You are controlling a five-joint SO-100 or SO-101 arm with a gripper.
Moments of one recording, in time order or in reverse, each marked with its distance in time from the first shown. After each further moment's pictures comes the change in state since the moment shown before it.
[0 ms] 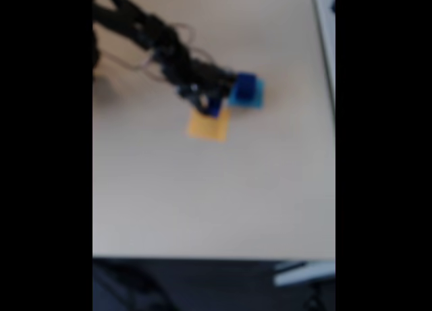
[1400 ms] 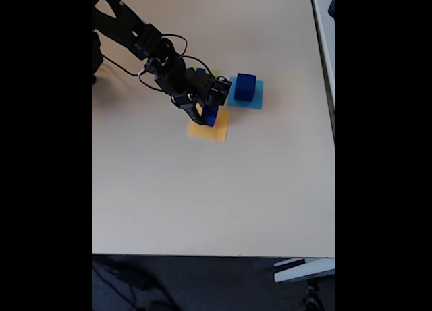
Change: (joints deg) arm 2.5 0.0 6.9 -9.1 -3.8
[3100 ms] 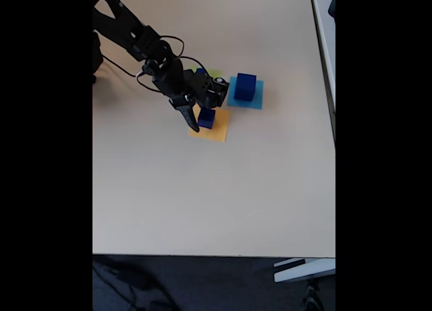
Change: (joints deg) arm -0.5 0.0 4.1 -5.3 2.5
